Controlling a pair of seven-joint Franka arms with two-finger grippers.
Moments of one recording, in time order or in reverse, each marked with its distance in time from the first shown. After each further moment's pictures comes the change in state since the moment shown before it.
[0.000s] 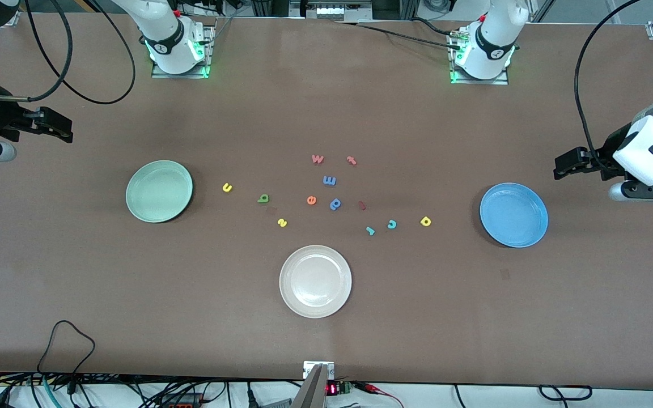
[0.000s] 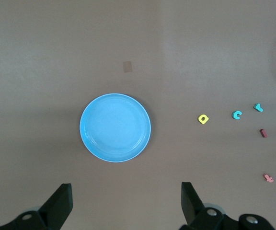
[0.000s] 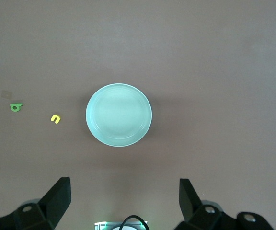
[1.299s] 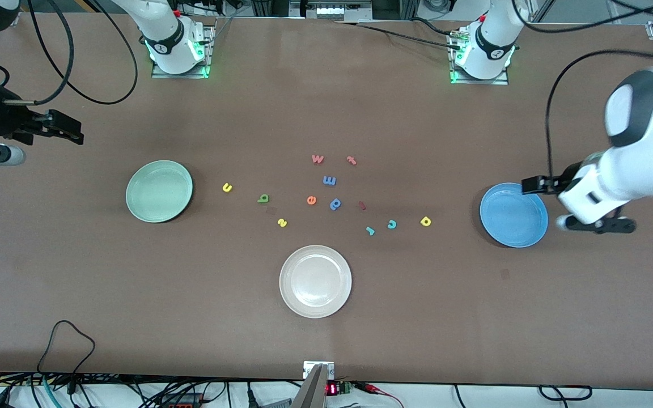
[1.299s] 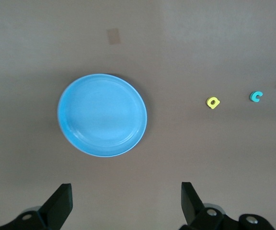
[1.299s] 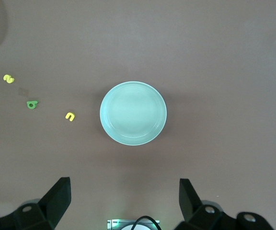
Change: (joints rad) left arm -0.045 0.191 -0.003 -0.004 0.000 0.013 0.001; right arm -0.004 0.027 0.000 -0.001 0.068 0.000 0.001
